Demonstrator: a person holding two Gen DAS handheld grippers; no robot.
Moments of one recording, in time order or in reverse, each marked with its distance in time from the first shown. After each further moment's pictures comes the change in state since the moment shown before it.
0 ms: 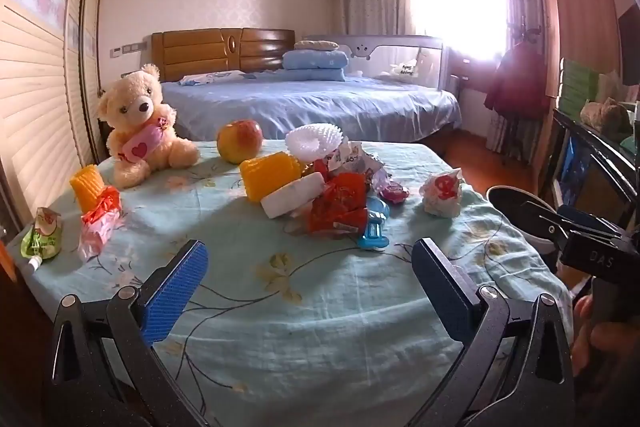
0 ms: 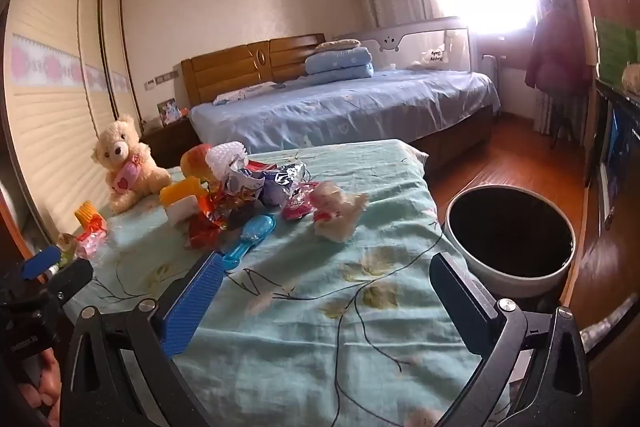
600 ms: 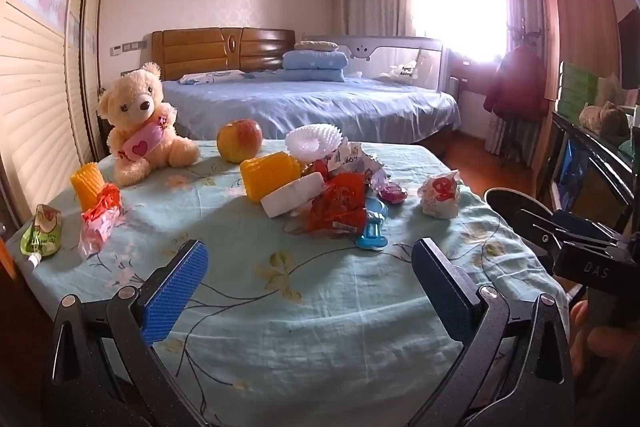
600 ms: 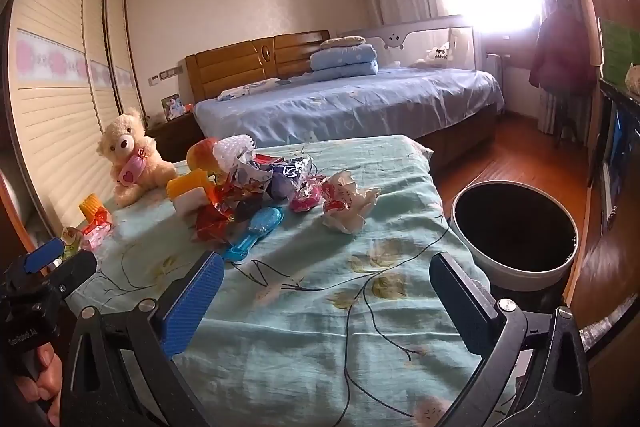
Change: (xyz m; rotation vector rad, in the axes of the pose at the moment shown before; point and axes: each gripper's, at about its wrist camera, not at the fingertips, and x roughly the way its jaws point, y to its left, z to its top) left arm -0.007 0.003 -0.003 -0.008 -0.013 0.001; right arm -0.001 0.003 -0.007 0.002 0.014 0.018
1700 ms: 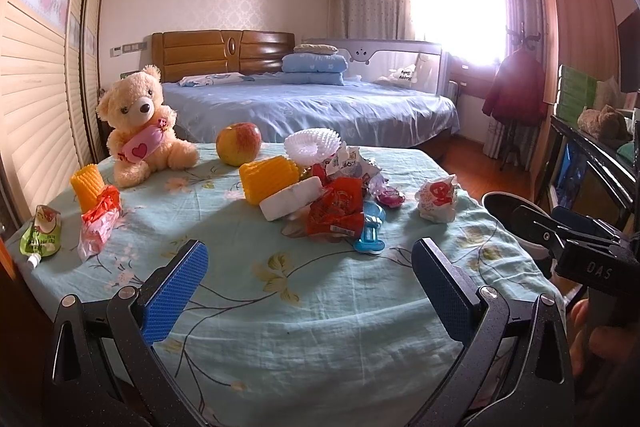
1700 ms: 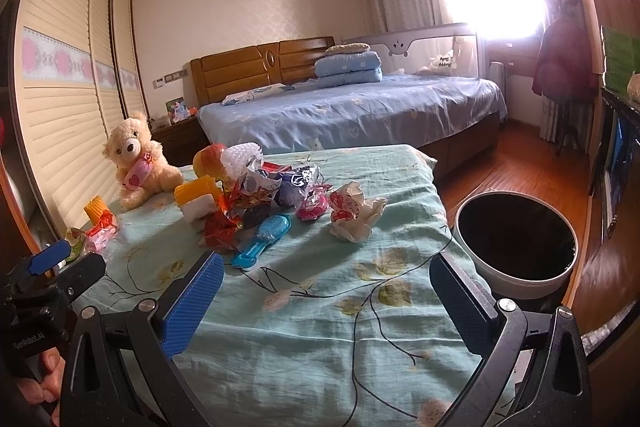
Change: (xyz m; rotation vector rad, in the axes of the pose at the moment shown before) left arm -0.002 0.001 0.001 -0.010 -0.010 -0.009; right arm -0.007 0.007 0.006 -0.019 -0.024 0.007
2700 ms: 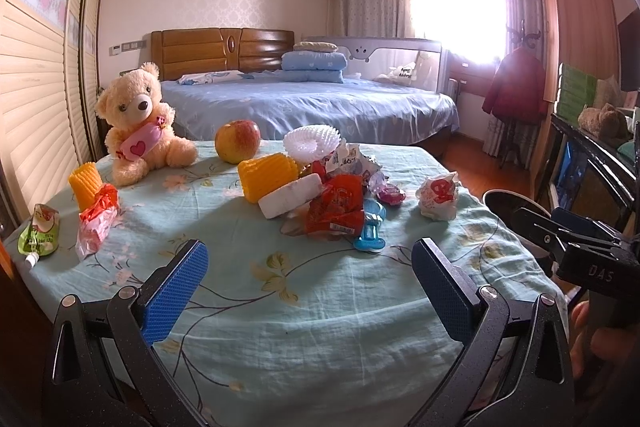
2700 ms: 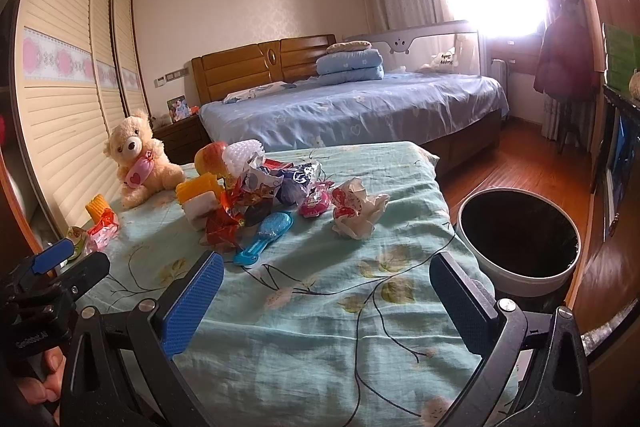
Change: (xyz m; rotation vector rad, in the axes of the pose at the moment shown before) left arm 0.003 -0.003 -0.002 0.002 0.009 0.000; right arm 0.000 0.002 -0.002 0.003 0.009 0.006
